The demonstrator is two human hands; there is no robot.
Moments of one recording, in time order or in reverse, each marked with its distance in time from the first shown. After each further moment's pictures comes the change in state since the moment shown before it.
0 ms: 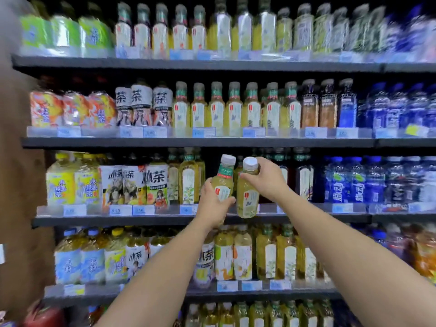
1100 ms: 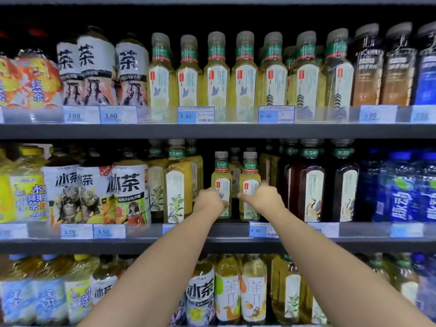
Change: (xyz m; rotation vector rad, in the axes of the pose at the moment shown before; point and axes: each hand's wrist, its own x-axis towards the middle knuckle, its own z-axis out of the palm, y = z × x) left_hand 0.179 -0.081 0.068 0.621 -0.169 -0.319; right_hand 0.116 0.132 0.152 -0.226 -0.255 0.460
